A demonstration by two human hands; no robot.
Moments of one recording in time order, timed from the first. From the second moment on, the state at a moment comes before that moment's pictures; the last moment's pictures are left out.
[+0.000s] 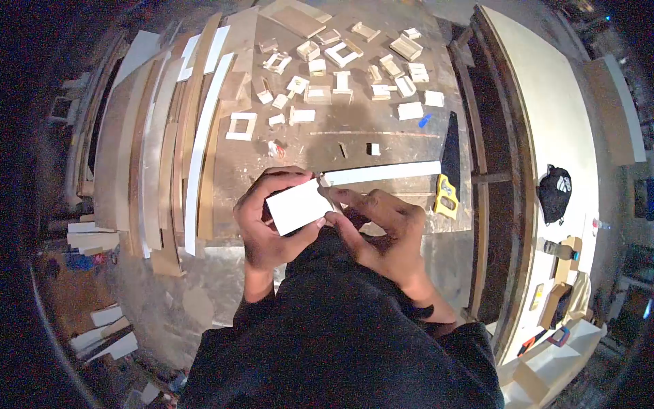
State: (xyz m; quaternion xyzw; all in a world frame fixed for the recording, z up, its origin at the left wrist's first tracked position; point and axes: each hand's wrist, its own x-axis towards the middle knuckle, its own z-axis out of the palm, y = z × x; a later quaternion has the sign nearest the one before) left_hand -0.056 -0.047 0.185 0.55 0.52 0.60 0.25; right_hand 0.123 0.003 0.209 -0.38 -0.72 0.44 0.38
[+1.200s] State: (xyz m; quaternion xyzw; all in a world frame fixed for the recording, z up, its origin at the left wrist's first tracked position) left_hand 0.008 -0.002 0.171 0.49 0.44 0.65 0.37; right_hand 0.187 0.080 0.162 -0.17 -0.60 0.66 0.41
